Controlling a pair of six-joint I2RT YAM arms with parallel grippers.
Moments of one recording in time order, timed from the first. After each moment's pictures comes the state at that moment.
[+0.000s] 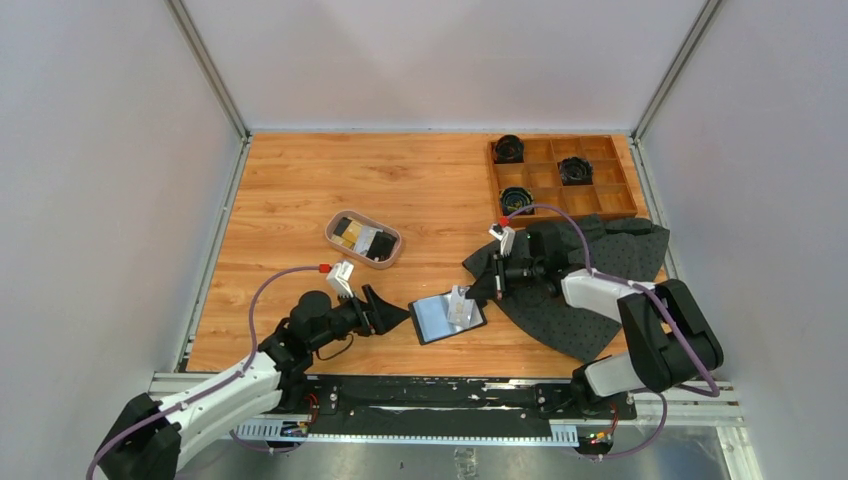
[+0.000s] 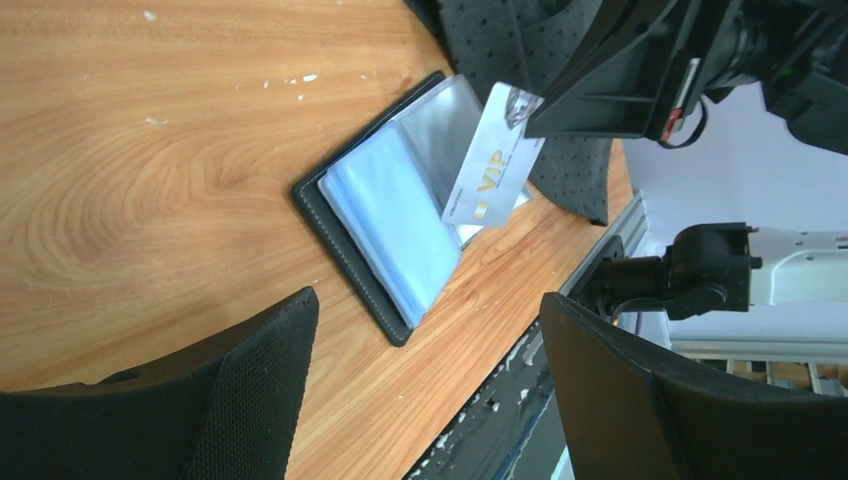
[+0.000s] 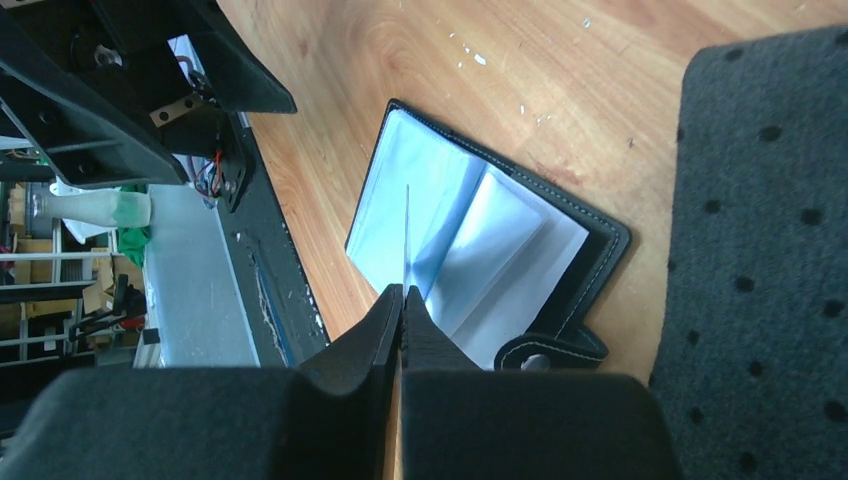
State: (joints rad) left arm -0.68 0.64 0.03 0.33 0.20 -0.89; right arm 0.37 1.40 0.51 0.17 -0.91 0.32
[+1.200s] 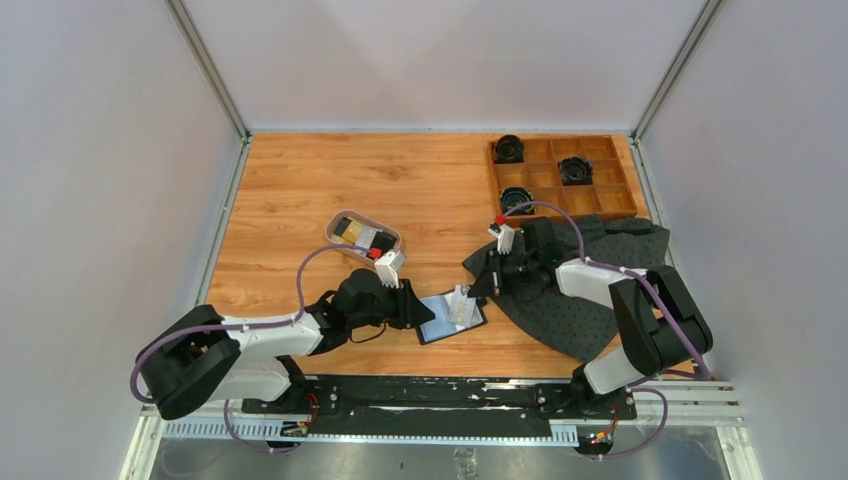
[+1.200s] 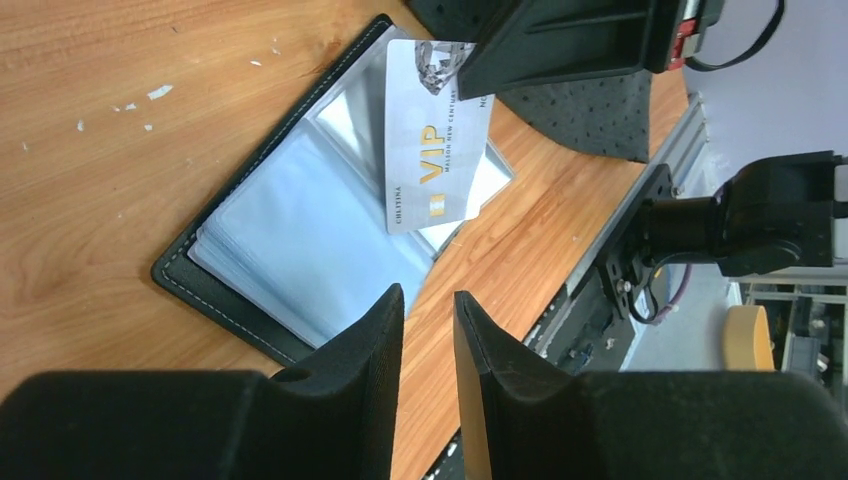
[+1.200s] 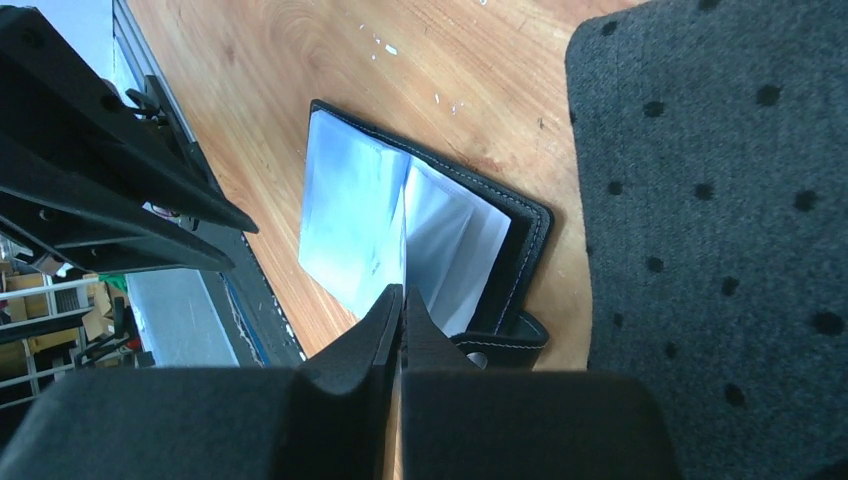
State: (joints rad) left arm -0.86 1.20 0.28 0.49 0.21 -0.79; right arm 0.37 1.49 0.60 0.04 -0.81 0.31
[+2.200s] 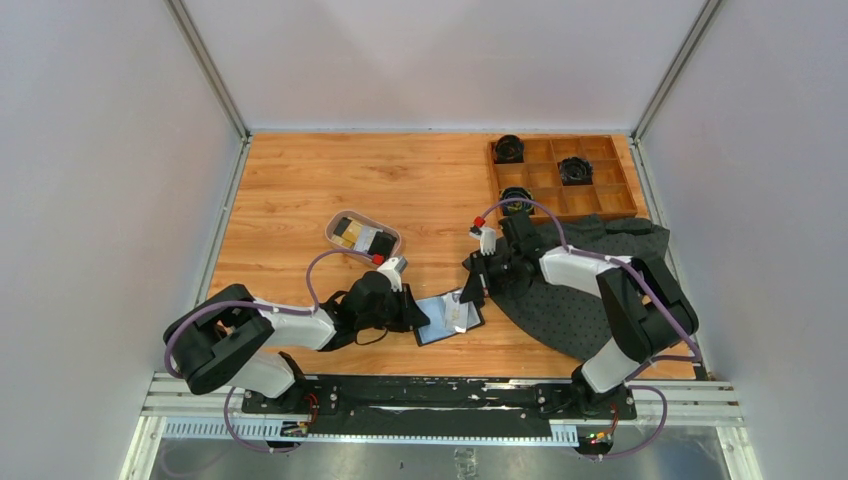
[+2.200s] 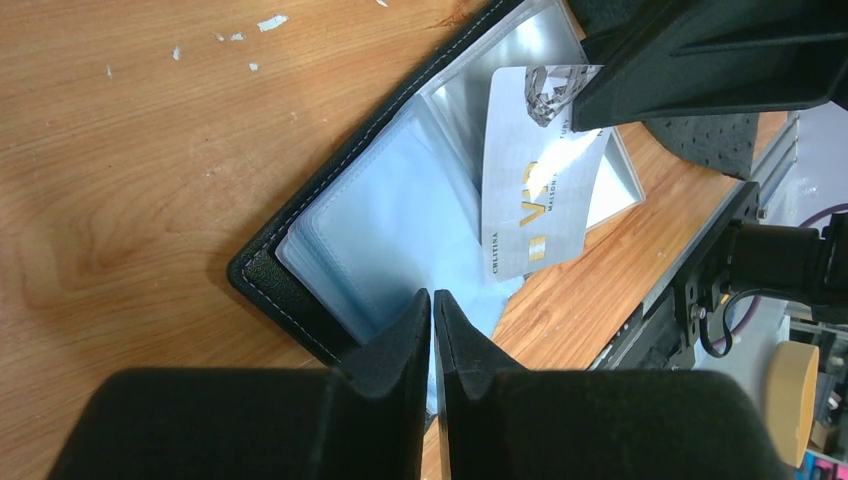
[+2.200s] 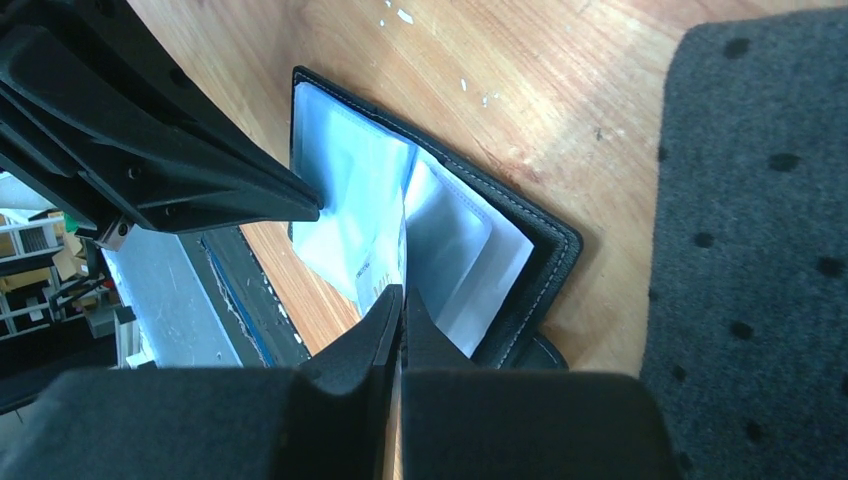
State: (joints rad) left arm -0.86 1.40 0.30 0.52 0.15 -0.82; right arm 0.46 1.58 0.73 -0.14 -0.77 0.23
